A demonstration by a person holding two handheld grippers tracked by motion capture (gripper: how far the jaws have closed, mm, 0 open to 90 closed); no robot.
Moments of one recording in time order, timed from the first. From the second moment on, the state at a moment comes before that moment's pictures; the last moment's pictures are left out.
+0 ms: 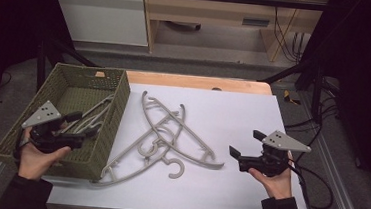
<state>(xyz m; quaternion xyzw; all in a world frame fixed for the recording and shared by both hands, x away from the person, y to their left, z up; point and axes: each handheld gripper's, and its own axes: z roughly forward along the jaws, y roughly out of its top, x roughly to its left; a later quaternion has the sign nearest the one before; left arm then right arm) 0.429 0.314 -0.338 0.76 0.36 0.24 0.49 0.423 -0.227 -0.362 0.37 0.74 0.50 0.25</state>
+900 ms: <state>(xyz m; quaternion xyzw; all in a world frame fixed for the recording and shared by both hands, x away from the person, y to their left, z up) 0.412 0.265 -0.369 0.78 0.33 0.22 0.49 0.452 -0.141 -0.365 0.32 0.81 0.44 0.20</state>
